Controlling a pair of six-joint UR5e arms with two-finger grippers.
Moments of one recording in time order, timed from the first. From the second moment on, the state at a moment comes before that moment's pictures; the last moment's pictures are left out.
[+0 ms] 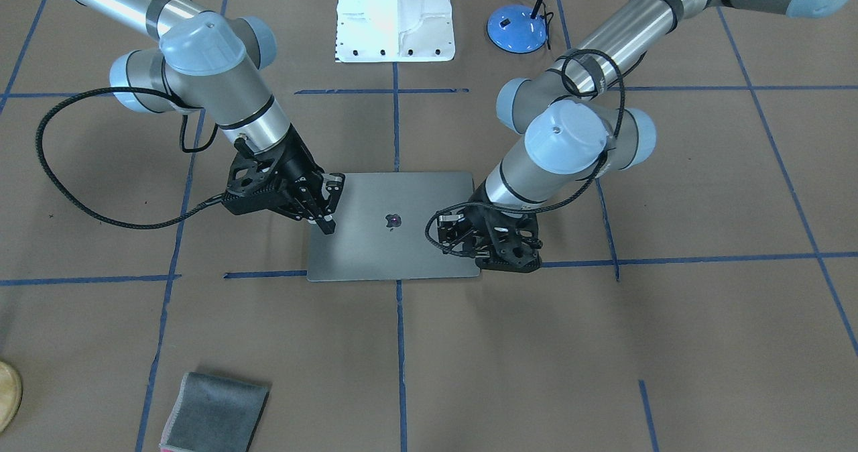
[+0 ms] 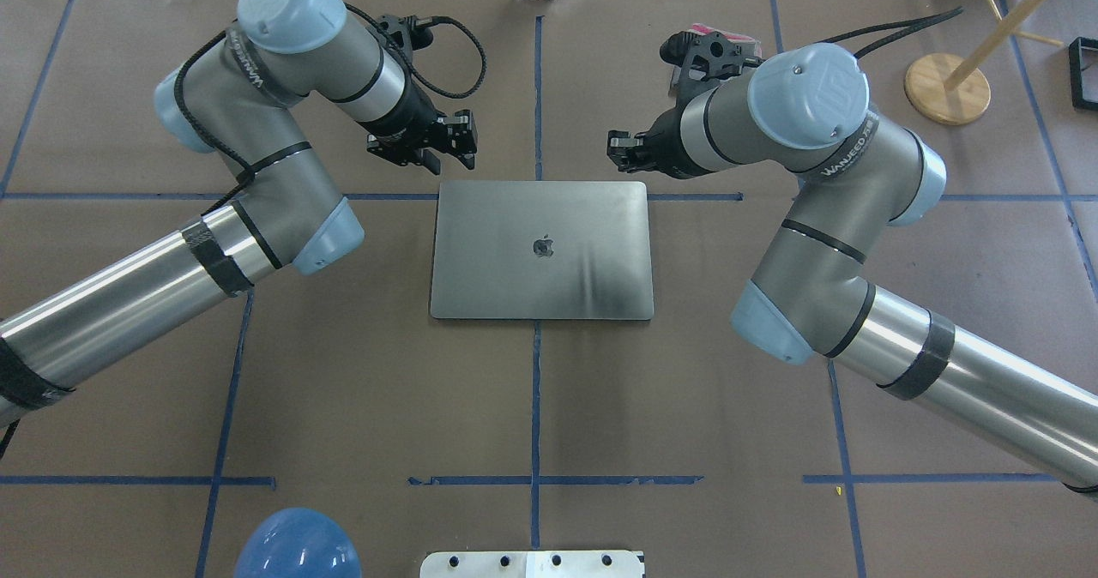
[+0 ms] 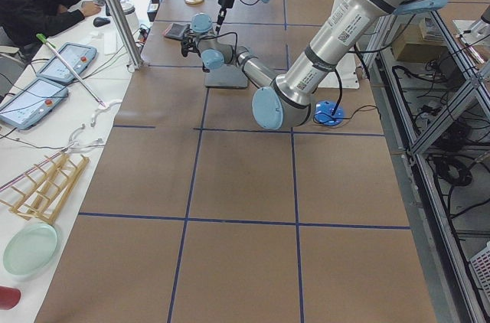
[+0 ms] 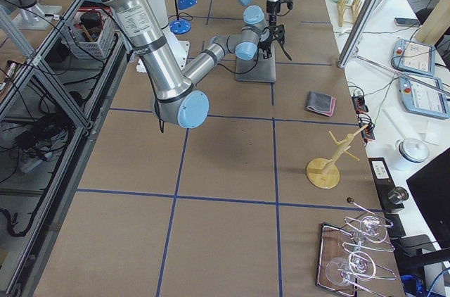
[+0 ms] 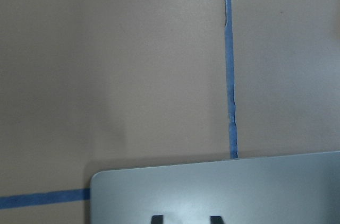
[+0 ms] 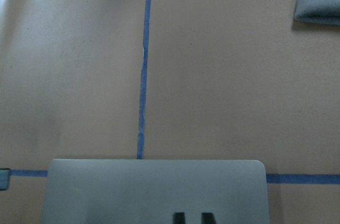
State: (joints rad) left arm -0.82 -2.31 -1.35 -2.06 -2.21 -1.18; right arm 0.72 -1.01 1.68 -1.14 1.88 1.24
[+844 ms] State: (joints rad) left arm -1.08 -1.98 -1.77 -1.61 -2.28 -0.76; right arm 0.95 -1.26 2.07 -1.72 2.04 0.75
